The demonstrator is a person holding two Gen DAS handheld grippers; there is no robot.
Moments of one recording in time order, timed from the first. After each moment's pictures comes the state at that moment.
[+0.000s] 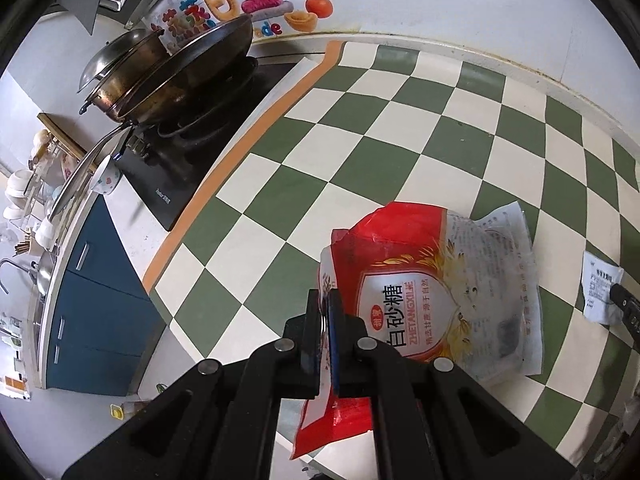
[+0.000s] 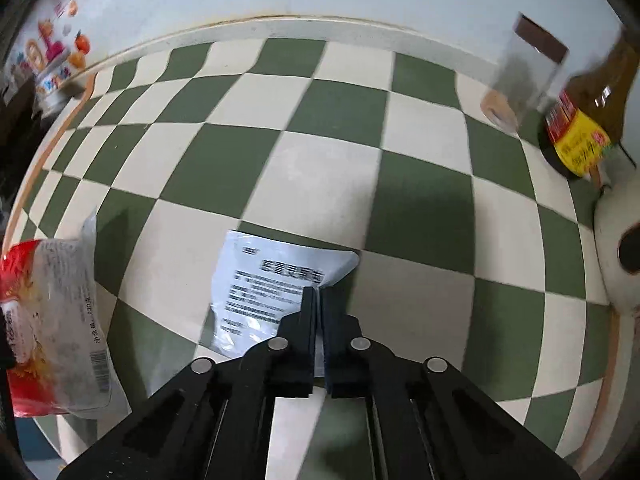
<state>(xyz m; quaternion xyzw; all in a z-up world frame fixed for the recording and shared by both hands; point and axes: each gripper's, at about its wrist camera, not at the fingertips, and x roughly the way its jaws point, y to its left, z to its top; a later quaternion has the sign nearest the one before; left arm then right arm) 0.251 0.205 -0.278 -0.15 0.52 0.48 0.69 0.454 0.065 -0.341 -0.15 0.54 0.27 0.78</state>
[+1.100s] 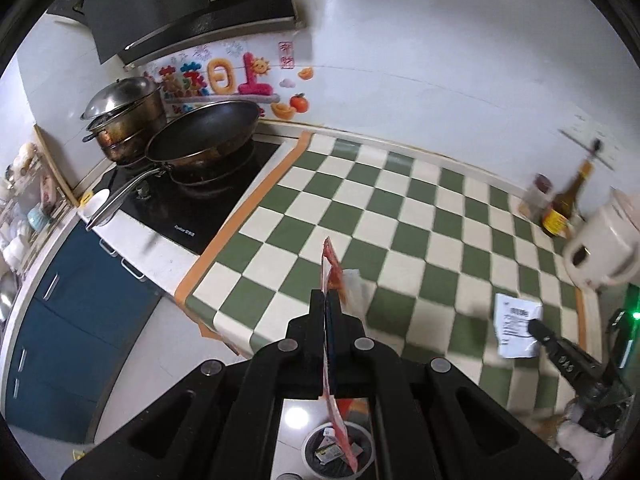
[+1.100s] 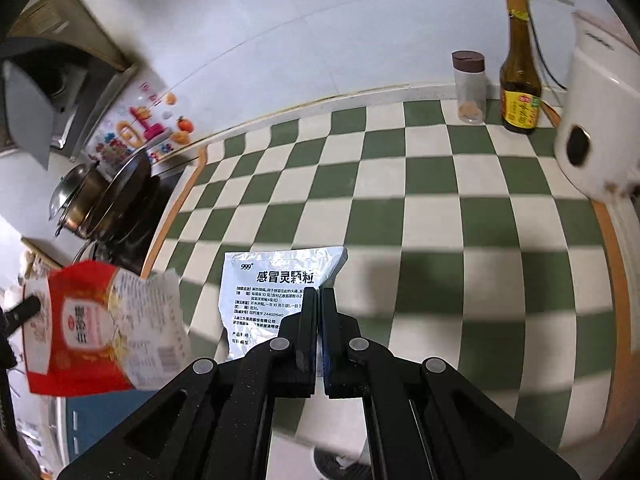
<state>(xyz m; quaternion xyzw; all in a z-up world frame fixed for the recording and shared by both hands) 0.080 0.121 -0.123 -0.15 0.40 0.35 0.83 0.272 -0.044 -0.207 0.01 0.49 0.35 0.80</state>
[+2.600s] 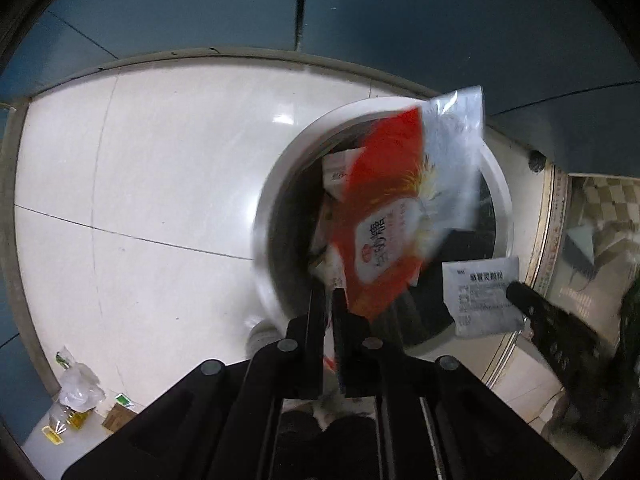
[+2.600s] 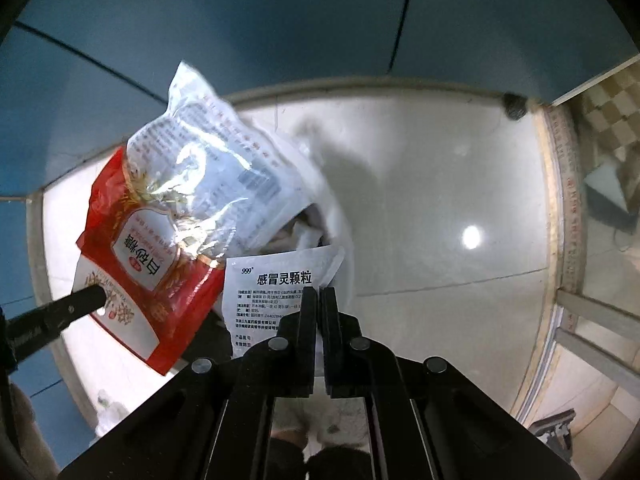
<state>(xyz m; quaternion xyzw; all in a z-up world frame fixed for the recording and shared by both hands) -0.023 0.035 -0.811 -0.26 0.72 0.16 0.63 0.014 -0.152 -0.869 -0.10 0.72 0.16 0.66</state>
